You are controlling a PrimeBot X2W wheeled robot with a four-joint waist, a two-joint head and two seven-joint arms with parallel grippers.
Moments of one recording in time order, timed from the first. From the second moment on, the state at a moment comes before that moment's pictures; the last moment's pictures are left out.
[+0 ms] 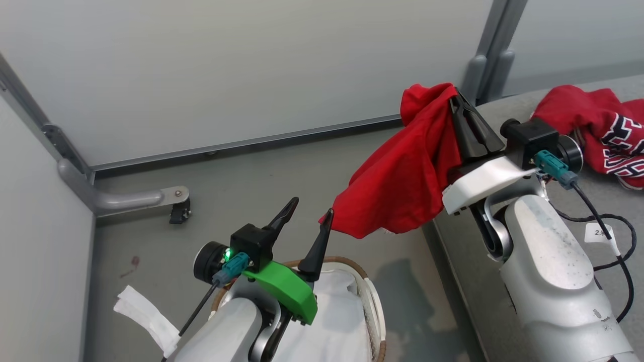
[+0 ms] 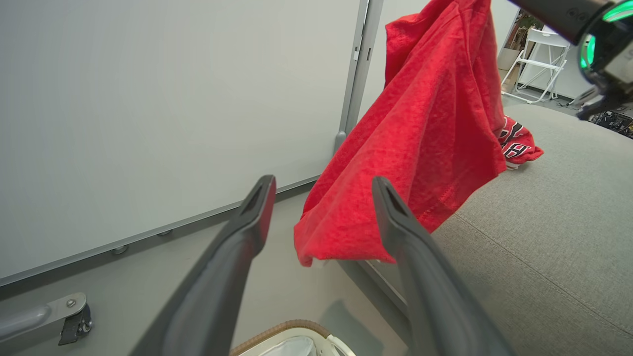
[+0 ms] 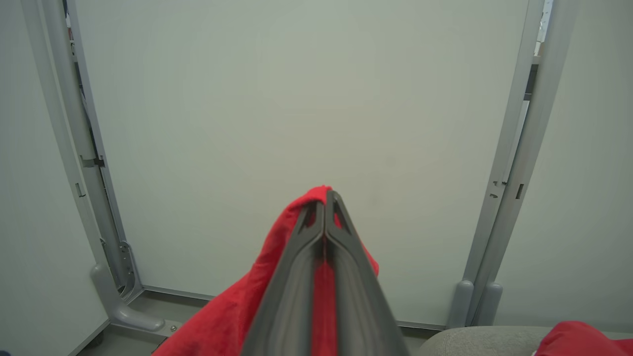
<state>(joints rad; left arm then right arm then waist) -0.42 0.12 -0.73 0.46 -0.56 -0.04 -0.26 -0.59 -0.05 0.15 0.45 0.15 0.13 -0.26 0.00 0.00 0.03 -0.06</state>
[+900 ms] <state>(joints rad) -0.48 0.07 -0.64 0.43 -0.37 -0.11 -0.26 -0.83 -0.07 -0.27 0.46 -0.19 0.13 -0.26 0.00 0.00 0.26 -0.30</state>
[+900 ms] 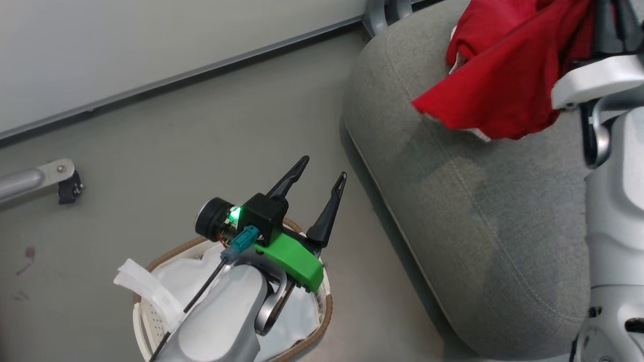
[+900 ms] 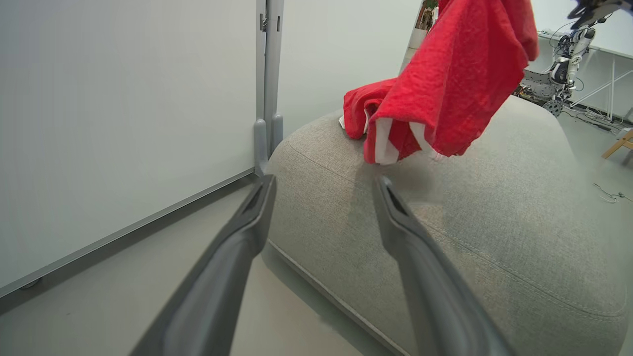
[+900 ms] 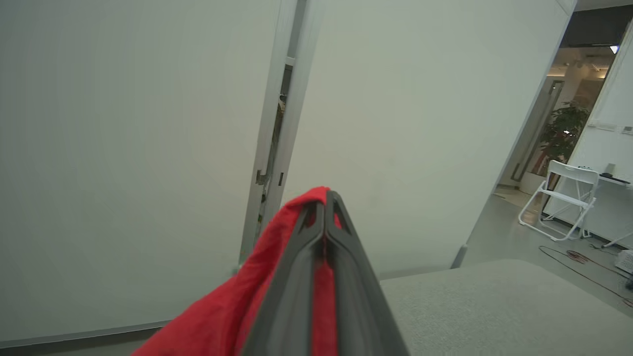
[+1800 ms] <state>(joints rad) -0.59 0.14 -0.64 0.40 -0.31 -0.11 -0.26 -0.82 -0.10 -0.48 0.62 -0.30 0.13 -0.26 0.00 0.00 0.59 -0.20</state>
